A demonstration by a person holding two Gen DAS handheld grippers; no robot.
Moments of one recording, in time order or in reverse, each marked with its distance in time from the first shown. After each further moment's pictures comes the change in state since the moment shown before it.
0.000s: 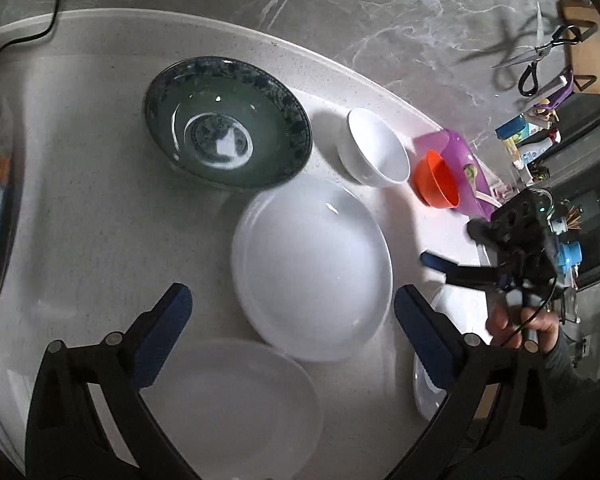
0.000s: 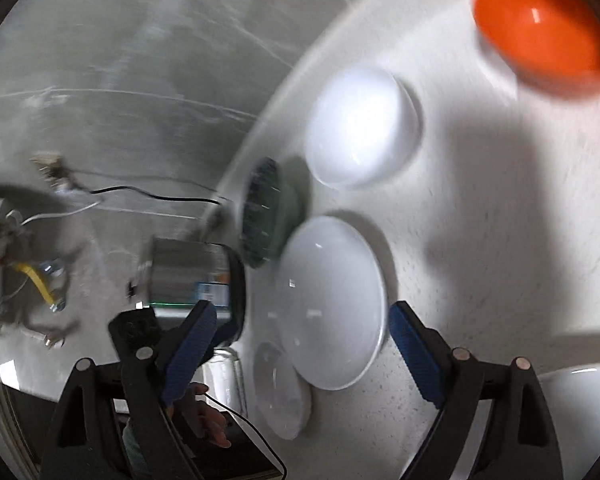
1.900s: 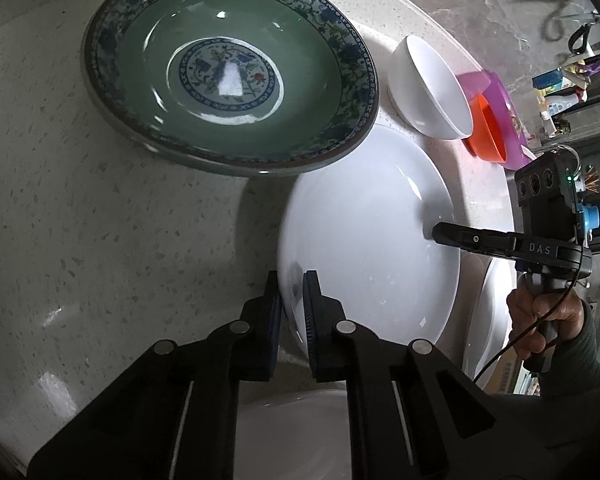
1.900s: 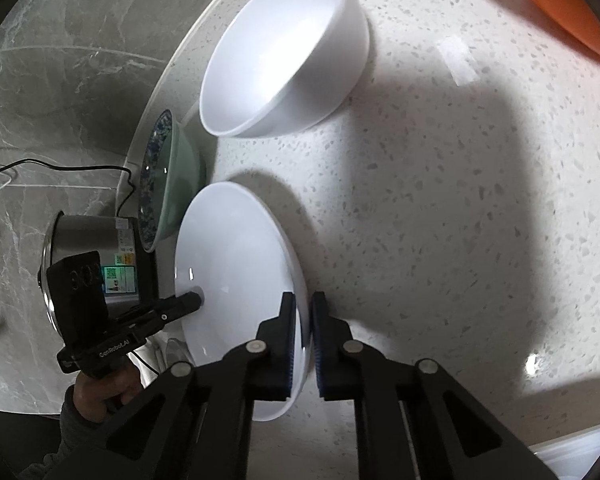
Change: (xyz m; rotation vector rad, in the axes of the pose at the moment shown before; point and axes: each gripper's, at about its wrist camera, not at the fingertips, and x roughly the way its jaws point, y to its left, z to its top) left arm 0.083 0.044 0.034 0.054 0.264 0.039; right arm 0.041 -0.016 0.006 -0.008 0.113 -0.261
